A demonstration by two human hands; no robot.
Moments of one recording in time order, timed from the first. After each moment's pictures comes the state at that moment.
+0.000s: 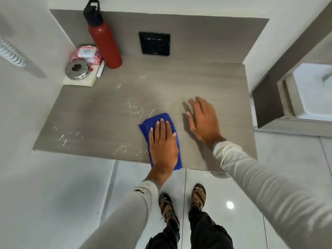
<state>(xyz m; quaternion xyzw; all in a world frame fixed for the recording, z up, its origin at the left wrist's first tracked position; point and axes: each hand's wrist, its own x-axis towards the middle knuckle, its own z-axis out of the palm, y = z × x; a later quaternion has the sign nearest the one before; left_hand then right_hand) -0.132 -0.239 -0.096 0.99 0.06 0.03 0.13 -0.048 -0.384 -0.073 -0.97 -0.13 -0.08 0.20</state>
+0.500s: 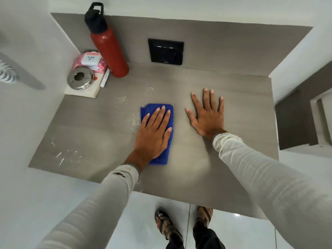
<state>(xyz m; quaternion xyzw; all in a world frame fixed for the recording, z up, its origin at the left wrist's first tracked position) -0.016 -0.154 -0.111 1.00 -0.09 0.01 0.01 0.072 -0.362 -0.116 -0.99 -0.11 0.00 0.07</state>
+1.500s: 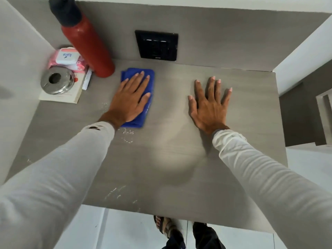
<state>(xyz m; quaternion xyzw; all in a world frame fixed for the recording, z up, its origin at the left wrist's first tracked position) 0.117 -0.075 -0.102 0.99 -0.13 0.02 -0.02 0.107 -0.347 -0.108 -1.00 -0.02 0.01 0.06</state>
